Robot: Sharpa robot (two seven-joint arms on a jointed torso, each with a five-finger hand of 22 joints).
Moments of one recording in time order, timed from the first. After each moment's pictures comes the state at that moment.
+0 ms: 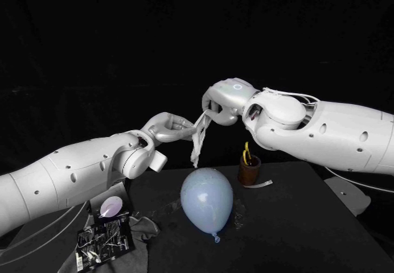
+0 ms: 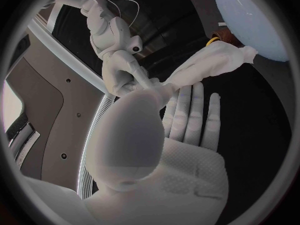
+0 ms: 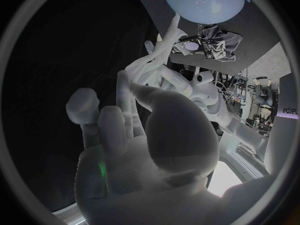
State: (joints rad) left arm 1.39 -0.56 -0.07 1.21 -0.36 -0.17 0.24; left_hand 1.50 -0.11 0.61 0.14 0.04 0.98 0.16 0.43 0.30 1.24 0.11 0.10 0.08 1.04 0.10 0.14 0.28 0.13 0.76 0.29 0.09 0.07; right arm 1.62 -0.68 -0.14 1.47 -1.77 -0.33 -0.21; right_hand 1.26 -0.07 0.70 0.00 0.05 1.02 0.10 0.37 0.42 1.40 0.03 0.16 0.19 1.42 -0.03 1.42 1.14 0.10 1.28 0.07 1.02 1.31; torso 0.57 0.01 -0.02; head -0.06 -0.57
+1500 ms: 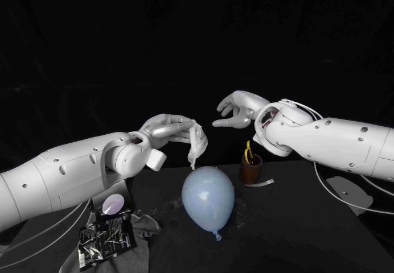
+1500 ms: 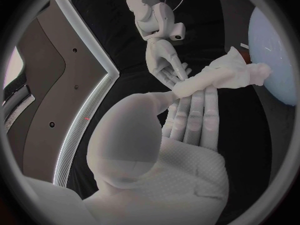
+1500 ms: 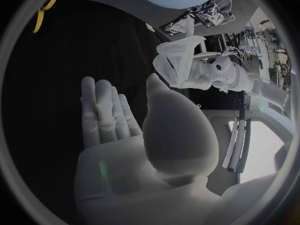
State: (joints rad) left arm 1.38 -0.61 -0.07 1.26 -0.06 -0.04 0.22; left_hand 1.41 -0.04 0.71 0.14 0.05 0.71 0.19 0.66 0.49 1.13 0.15 0.06 0.06 1.11 0.10 0.12 0.28 0.18 1.04 0.21 0.20 0.07; right arm 1.55 -0.68 -0.17 1.34 -1.24 -0.41 -0.16; right_hand 1.35 -0.11 0.05 0.29 0.06 0.80 0.20 0.13 0.35 1.00 0.16 0.08 0.07 0.91 0.10 1.04 0.49 0.16 0.94 0.20 0.31 1.07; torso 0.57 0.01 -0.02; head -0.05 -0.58
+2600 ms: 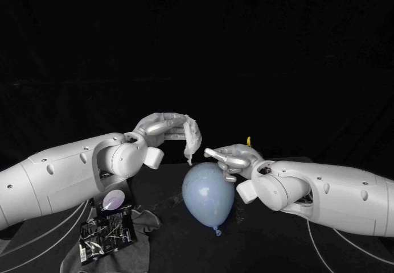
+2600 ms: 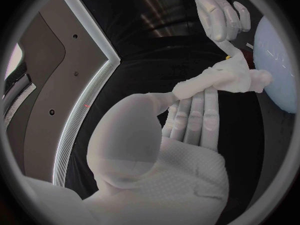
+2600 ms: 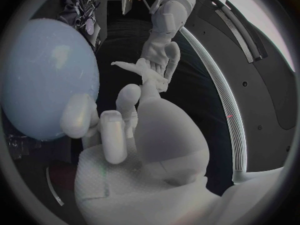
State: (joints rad) left arm 1.37 -0.66 -0.07 1.34 0.05 -0.14 0.24; left_hand 1.41 -0.03 0.73 0.14 0.05 0.68 0.19 0.71 0.49 1.13 0.15 0.06 0.06 1.07 0.12 0.09 0.26 0.18 1.07 0.21 0.19 0.07; right arm 1.31 -0.79 -0.18 1.60 -0.07 -0.46 0.15; right_hand 1.42 0.03 -0.18 0.28 0.07 0.99 0.14 0.14 0.29 1.29 0.06 0.93 0.85 1.46 -0.01 1.53 1.31 0.10 1.37 0.10 1.14 1.31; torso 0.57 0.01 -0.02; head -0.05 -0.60
